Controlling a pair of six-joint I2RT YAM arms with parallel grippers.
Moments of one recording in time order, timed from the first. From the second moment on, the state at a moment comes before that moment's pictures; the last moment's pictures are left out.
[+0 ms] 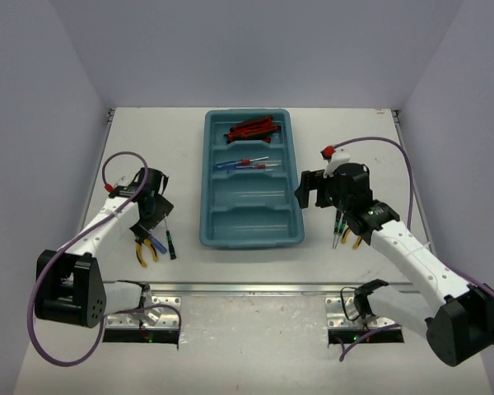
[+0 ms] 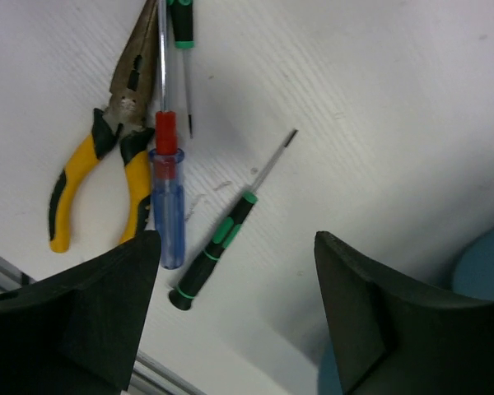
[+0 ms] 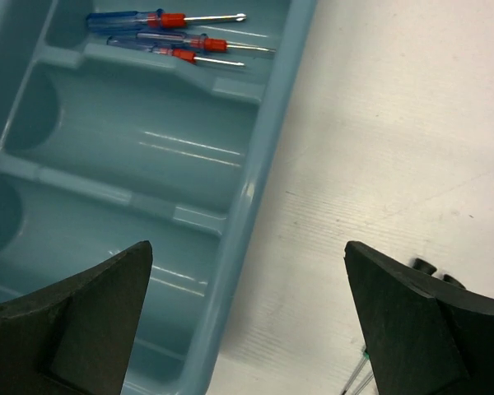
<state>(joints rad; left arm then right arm) -0.10 1.21 0.78 -0.79 -0.33 -1.03 0.39 1.04 0.70 -0.17 0.00 0.18</state>
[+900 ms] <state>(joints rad) -0.09 1.47 0.77 -0.77 -0.41 -1.16 0.28 1.01 0.65 -0.18 0.01 0.22</state>
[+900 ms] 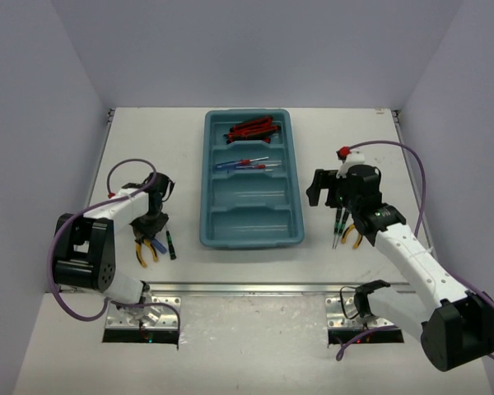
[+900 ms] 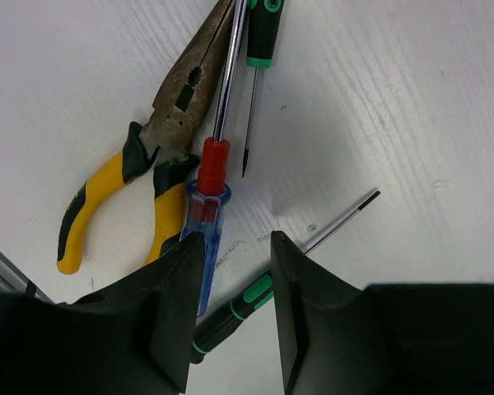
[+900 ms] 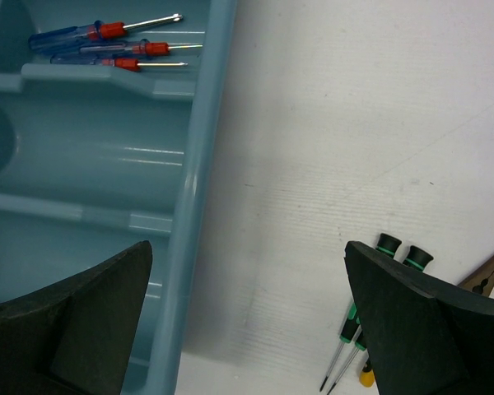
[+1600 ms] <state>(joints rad) -0.09 1.39 0.69 -0.77 -0.44 -1.19 0.28 1.04 0.65 -0.15 -0.01 0.23</state>
